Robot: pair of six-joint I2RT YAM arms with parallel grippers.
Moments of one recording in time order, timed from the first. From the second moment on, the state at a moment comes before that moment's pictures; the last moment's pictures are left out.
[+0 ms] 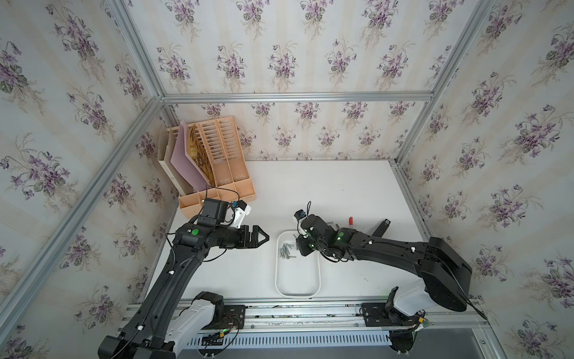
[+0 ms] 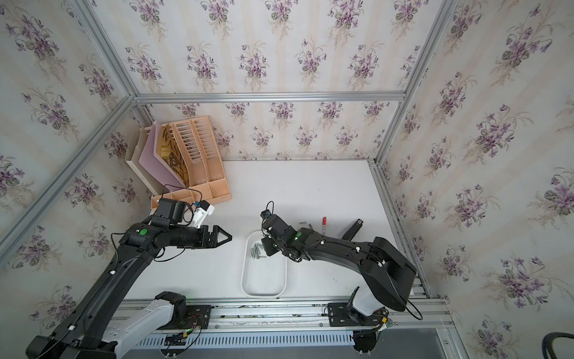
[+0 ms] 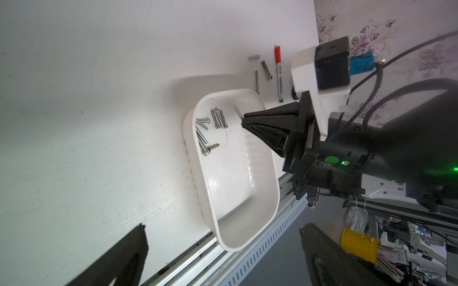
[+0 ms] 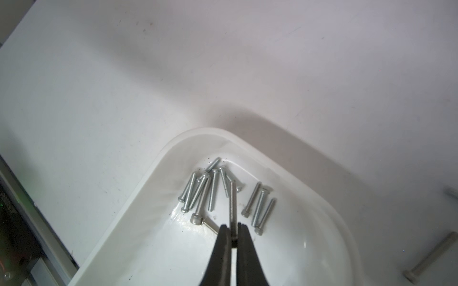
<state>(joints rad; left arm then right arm) -0.21 0.97 0.95 -1.01 0.61 -0.26 0.96 1.50 0.89 -0.25 0.07 0.40</state>
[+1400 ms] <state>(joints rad) -0.28 1.02 0.95 -1.03 0.57 -0.27 0.64 1.61 0.84 -0.32 0.03 0.56</state>
